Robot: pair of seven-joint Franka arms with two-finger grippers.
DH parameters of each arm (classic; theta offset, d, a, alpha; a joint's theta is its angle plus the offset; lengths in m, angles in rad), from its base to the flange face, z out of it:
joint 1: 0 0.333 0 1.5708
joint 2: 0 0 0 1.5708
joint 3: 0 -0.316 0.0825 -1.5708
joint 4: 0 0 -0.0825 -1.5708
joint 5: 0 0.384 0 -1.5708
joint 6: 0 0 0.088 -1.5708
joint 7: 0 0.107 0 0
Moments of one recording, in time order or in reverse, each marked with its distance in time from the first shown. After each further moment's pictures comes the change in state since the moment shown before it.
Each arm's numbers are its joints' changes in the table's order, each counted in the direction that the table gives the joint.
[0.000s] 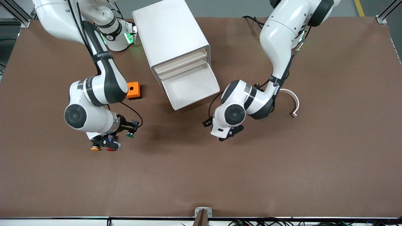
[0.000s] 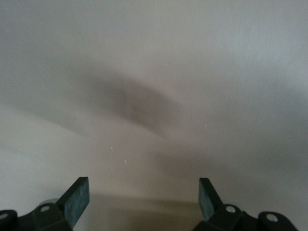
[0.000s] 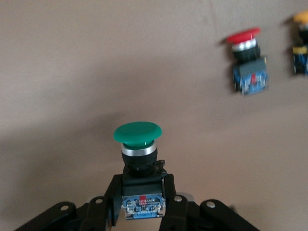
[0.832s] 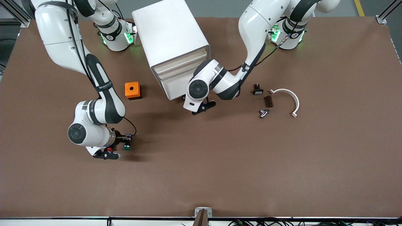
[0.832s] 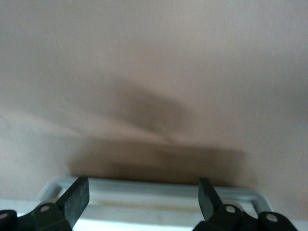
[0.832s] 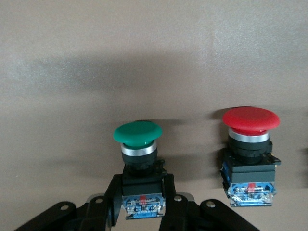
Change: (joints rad) left arm -0.140 0.002 0.115 -0.041 -0.003 0.000 -0.186; right arm -0.074 -0.176 -0.002 0.003 0.000 -0.197 -0.293
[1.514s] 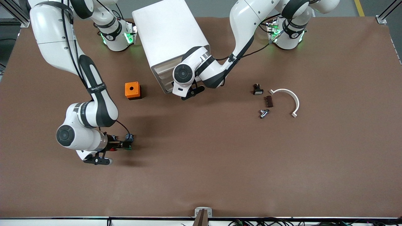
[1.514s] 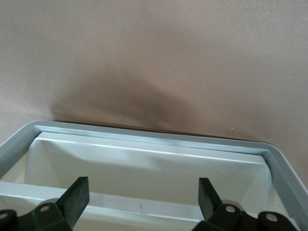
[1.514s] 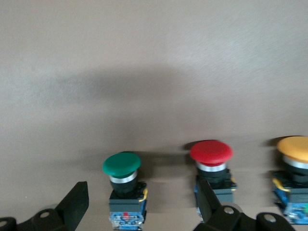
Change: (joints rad) left arm -0.064 0.000 0.036 -0.001 0.000 0.000 -0.120; right arm -0.052 -0.001 0.002 0.080 0.000 0.016 -0.017
